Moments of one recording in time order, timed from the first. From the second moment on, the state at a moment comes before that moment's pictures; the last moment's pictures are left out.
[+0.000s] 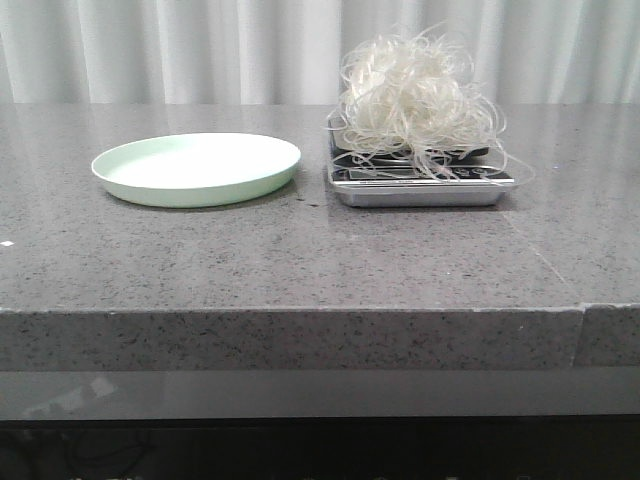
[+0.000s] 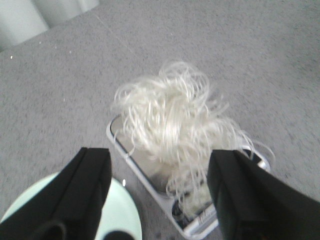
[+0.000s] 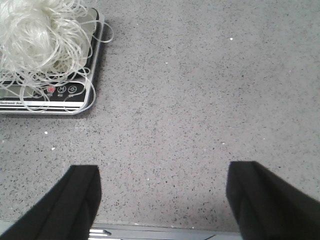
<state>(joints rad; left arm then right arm) -0.72 1.65 -1.78 0.13 0.82 -0.09 0.02 0.70 -0.85 0.04 0.82 0.02</state>
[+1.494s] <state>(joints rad) -0.72 0.75 -0.88 0.07 0.67 -0.09 0.02 0.70 -0.85 0.04 0.82 0.02</state>
